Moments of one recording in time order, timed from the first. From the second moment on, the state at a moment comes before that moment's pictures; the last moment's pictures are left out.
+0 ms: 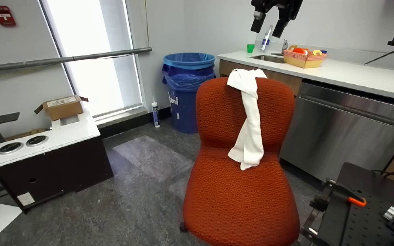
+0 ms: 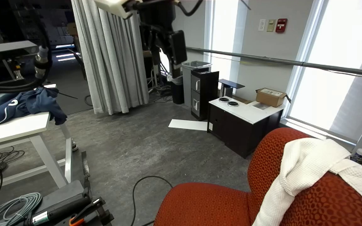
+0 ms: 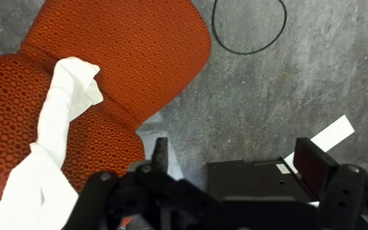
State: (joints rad) arm -0.04 -0.48 -0.06 -2.28 0.13 1.99 0.03
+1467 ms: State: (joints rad) arm -0.11 -0.13 -0.14 -1.93 0.08 2.07 0.07
